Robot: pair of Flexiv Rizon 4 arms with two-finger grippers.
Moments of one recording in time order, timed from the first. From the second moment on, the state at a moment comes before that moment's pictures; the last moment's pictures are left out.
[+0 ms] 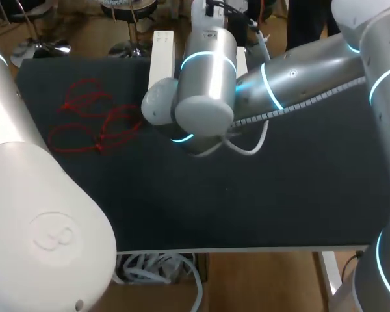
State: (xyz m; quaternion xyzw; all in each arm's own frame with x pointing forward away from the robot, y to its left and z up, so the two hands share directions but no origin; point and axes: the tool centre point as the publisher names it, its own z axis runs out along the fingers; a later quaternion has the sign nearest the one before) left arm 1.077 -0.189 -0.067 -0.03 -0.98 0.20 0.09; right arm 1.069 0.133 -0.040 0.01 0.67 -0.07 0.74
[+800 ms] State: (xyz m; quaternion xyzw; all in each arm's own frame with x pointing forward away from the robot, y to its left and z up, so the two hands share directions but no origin) left arm 1.078 -0.189 -0.067 -0.03 -0.98 0.20 0.09; right arm 1.062 0.125 -0.039 -0.08 0.71 -0.08 0.69
